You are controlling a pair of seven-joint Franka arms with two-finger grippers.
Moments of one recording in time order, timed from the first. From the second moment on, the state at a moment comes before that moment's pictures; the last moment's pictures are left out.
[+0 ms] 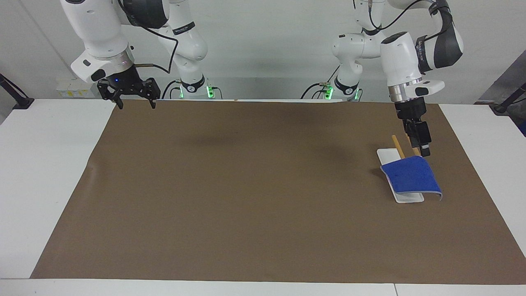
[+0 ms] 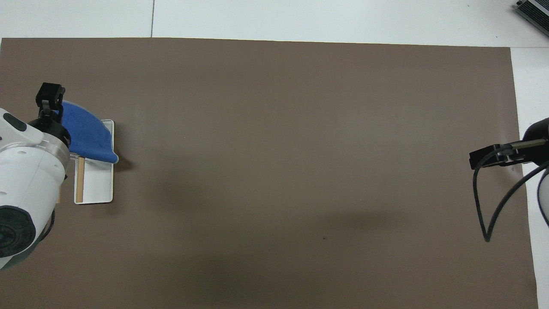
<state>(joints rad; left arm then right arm) -0.06 -0.21 -0.02 -2.26 0.86 2.69 -2.07 -0.58 -0.08 0.56 -1.67 -0.05 1.53 -0.11</state>
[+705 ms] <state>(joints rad) -0.06 -0.13 -0.02 -2.11 0.86 2.69 -1.76 -0.58 -0.08 0.56 -1.67 -0.05 1.53 -0.11</state>
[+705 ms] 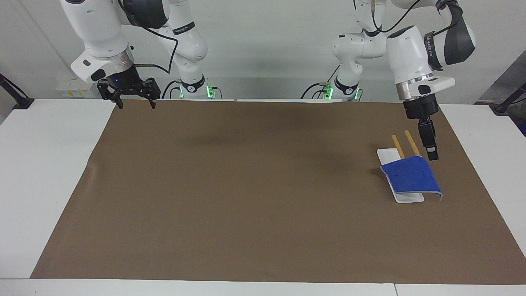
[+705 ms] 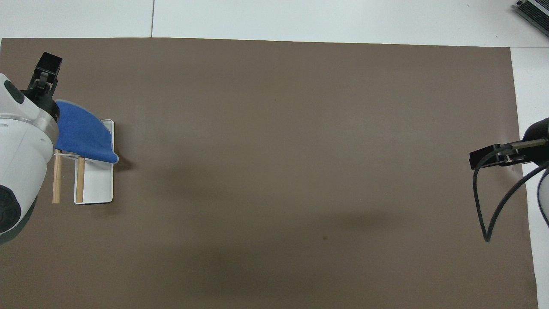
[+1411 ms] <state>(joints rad) -0.06 -0.10 -0.02 -2.06 0.67 2.63 -1.27 -0.58 -0.08 0.56 -1.67 -0.05 1.53 -0.11</state>
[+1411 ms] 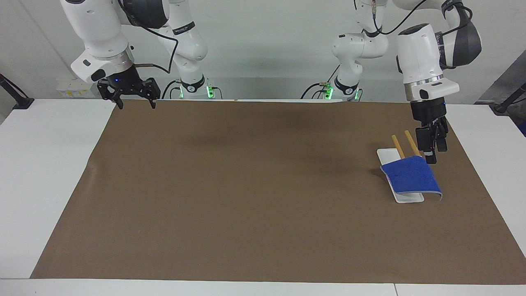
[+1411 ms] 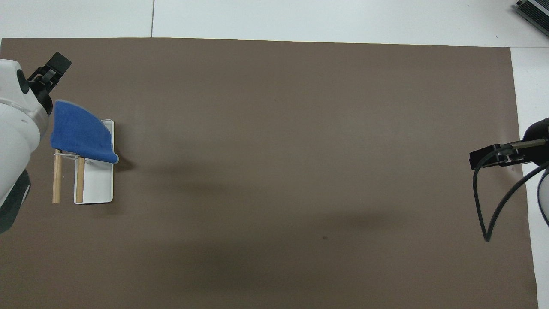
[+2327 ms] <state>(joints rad) -0.07 -0.06 -0.04 -1.74 0.11 1.93 -0.23 -0.58 -0.08 0.56 -1.67 -0.05 1.53 -0.11</state>
